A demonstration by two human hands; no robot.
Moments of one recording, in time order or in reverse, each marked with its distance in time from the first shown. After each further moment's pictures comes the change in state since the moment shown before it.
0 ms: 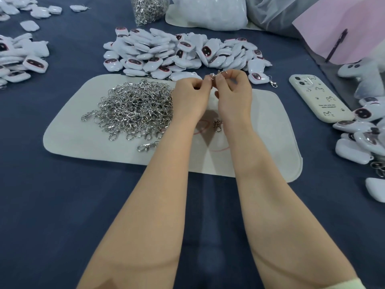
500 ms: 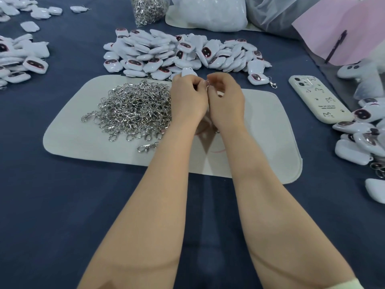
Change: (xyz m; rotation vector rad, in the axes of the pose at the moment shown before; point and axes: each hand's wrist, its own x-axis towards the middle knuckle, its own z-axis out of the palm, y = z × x) left_hand 0.003 -0.001 -0.004 0.196 0.059 0.101; right_hand -0.007 0.000 0.002 -0.352 -0.097 -0.136
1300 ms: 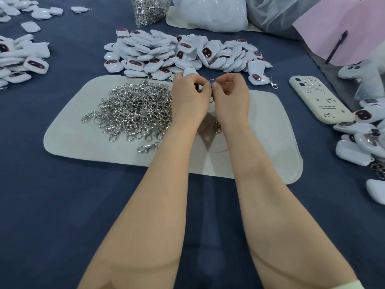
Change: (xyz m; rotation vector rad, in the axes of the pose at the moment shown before) left_hand -0.004 -0.001 0.002 0.015 0.040 0.094; right_hand 0.003 0.001 -0.002 0.132 0.091 0.091
